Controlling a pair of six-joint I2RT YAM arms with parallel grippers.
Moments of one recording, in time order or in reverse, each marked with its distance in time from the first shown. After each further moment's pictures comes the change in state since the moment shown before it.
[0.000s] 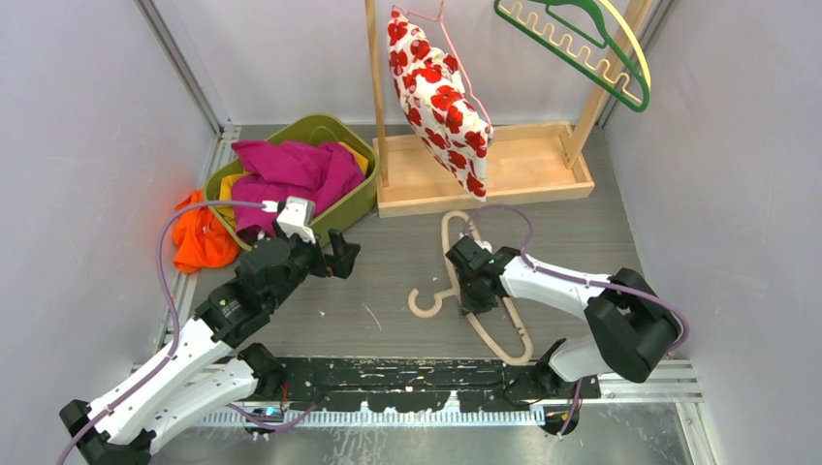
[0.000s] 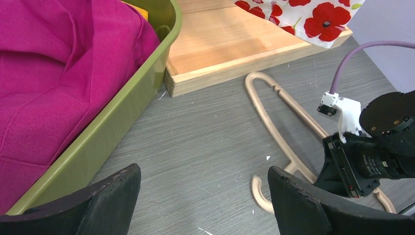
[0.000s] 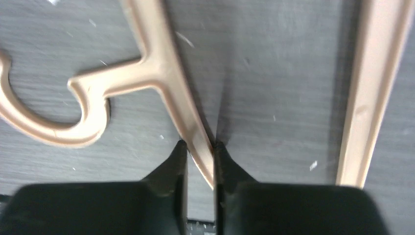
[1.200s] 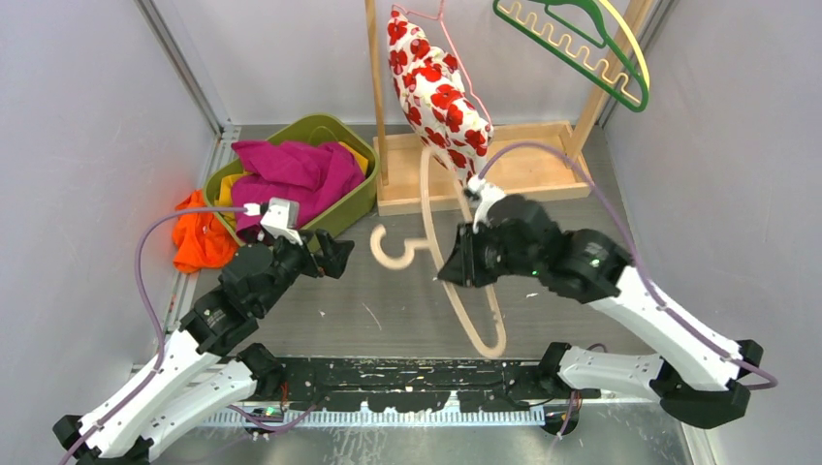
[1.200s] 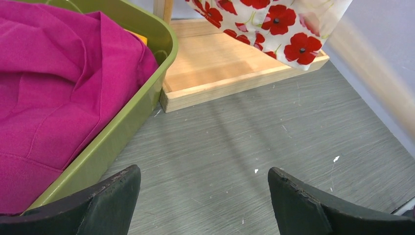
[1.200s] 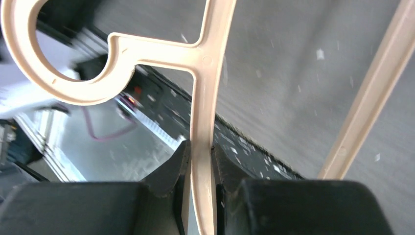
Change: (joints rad) left arm 0.000 -0.082 0.014 -0.010 -0.003 -0.008; right arm 0.194 -0.410 0.556 -0.344 -0.143 -0.039
